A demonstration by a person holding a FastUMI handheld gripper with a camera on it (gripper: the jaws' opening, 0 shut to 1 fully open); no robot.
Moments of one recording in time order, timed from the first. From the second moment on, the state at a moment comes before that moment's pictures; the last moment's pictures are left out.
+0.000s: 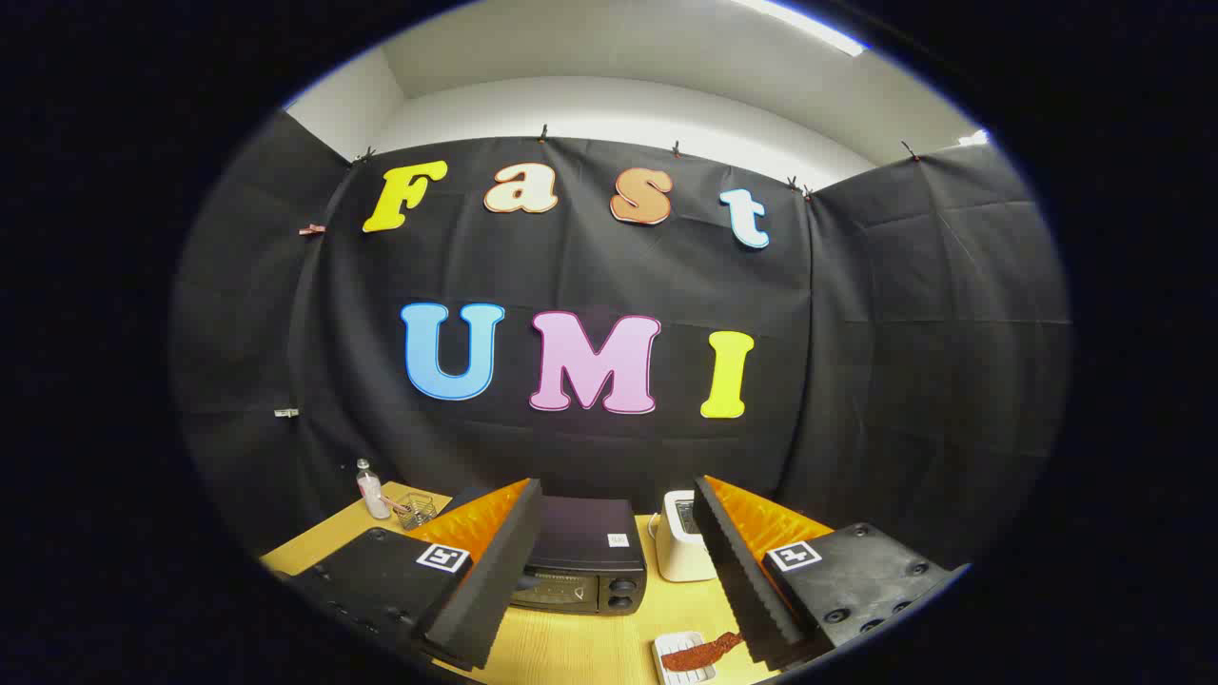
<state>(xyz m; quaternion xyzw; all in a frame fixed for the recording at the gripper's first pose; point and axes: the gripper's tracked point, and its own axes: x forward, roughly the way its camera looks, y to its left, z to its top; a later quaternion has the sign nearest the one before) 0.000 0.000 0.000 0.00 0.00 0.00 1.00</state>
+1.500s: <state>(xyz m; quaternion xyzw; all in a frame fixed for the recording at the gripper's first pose) 0.044 0.102 -0.050 0.03 0.05 0.06 1.00</state>
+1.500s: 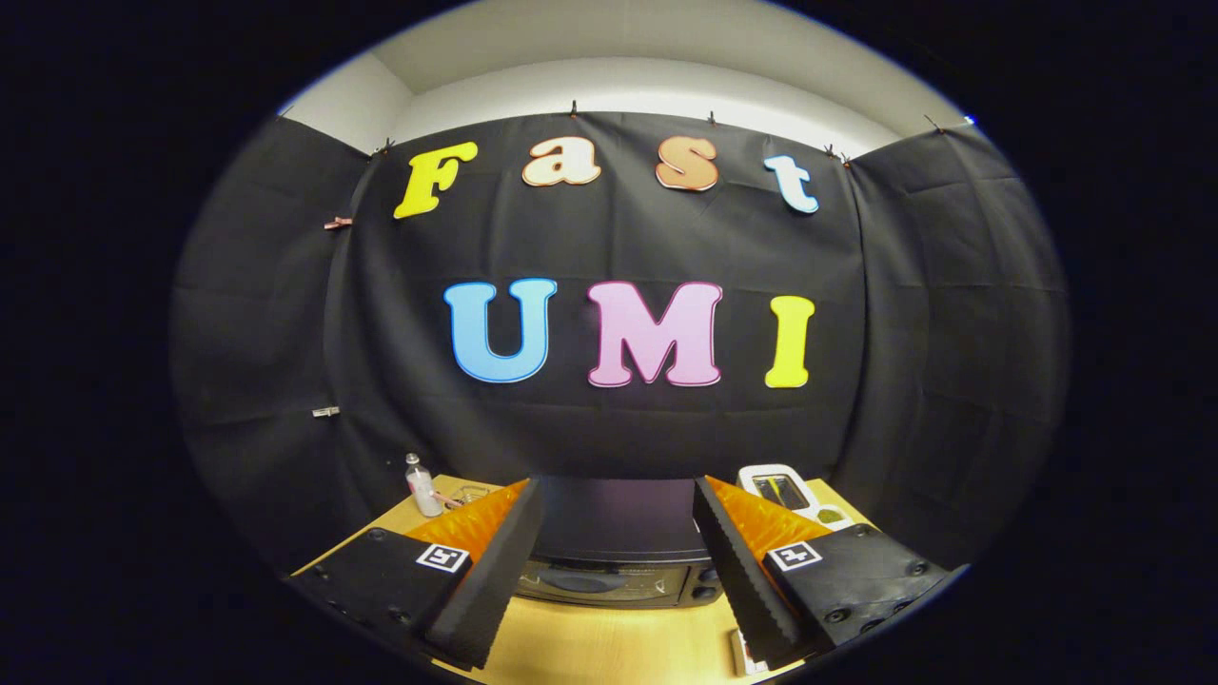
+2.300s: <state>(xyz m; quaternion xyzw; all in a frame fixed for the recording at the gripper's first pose) 0.135 0.154 -0.232 0.04 0.23 0.04 0.97</state>
